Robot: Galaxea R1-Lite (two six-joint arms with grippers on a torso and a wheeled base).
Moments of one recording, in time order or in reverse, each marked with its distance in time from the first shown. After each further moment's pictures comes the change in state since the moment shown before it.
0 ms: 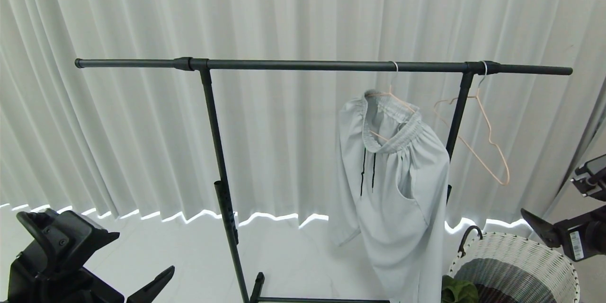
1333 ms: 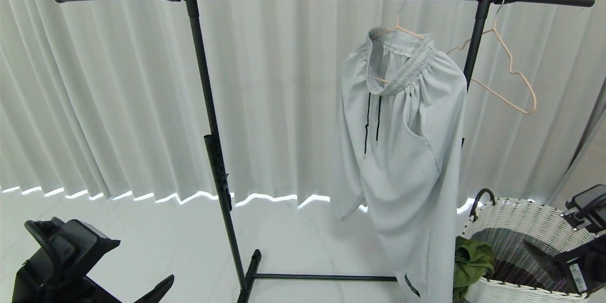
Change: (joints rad) left arm -0.001 0.003 0.031 0.001 0.001 0.012; right arm -0.013 -0.006 0.119 -0.001 0.001 -0.043
